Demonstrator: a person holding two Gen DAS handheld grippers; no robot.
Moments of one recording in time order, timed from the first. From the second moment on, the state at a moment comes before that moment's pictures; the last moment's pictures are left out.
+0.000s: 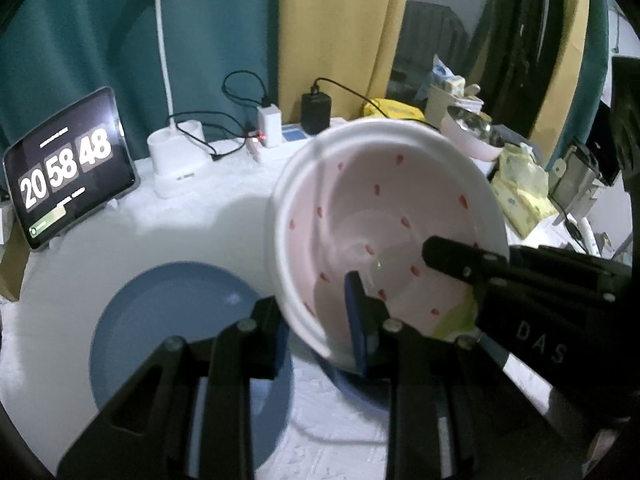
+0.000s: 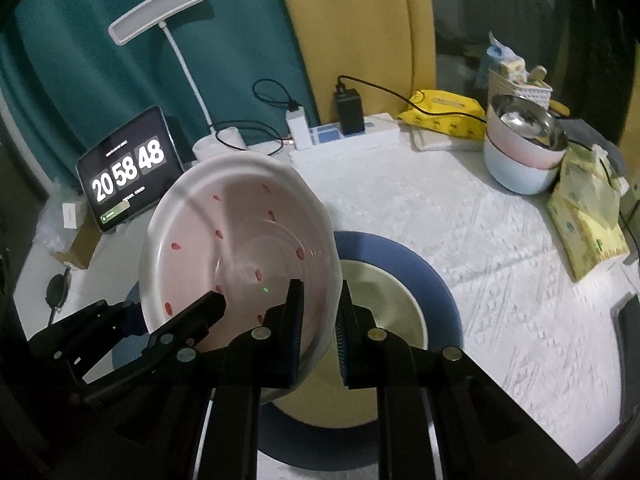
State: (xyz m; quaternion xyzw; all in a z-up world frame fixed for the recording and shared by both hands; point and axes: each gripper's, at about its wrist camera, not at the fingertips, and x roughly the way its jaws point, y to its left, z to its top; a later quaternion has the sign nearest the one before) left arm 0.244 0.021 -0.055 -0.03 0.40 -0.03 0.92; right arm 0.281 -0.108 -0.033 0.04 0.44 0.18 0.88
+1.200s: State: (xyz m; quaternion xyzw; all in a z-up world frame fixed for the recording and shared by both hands) left arm 0.246 -0.014 -0.088 0.02 0.43 -0.04 0.90; right arm 0.283 -0.135 -0.068 0.05 0.48 0.15 0.86
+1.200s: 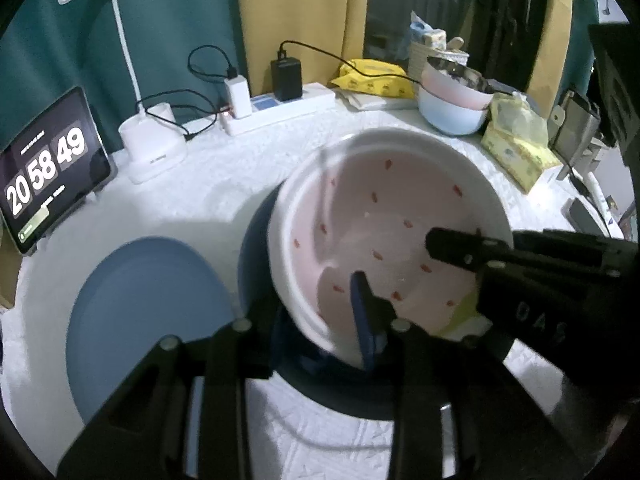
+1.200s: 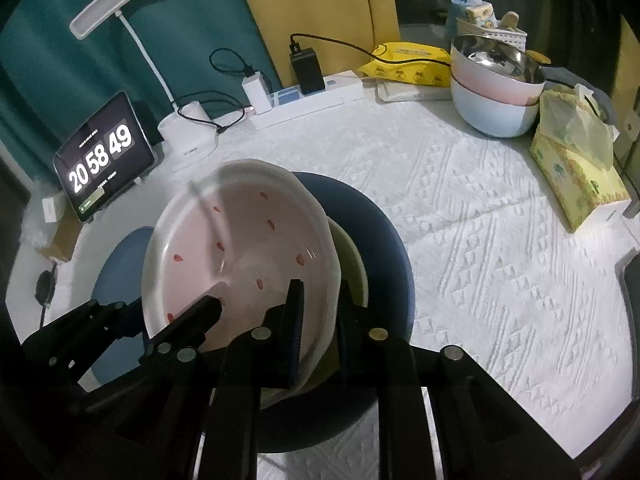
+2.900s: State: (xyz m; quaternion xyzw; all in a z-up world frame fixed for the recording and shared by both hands) left arm 0.227 0.035 -0.064 0.00 0.39 0.00 0.92; right arm 0.266 -0.145 -0.034 -0.02 0.43 0.13 0.90
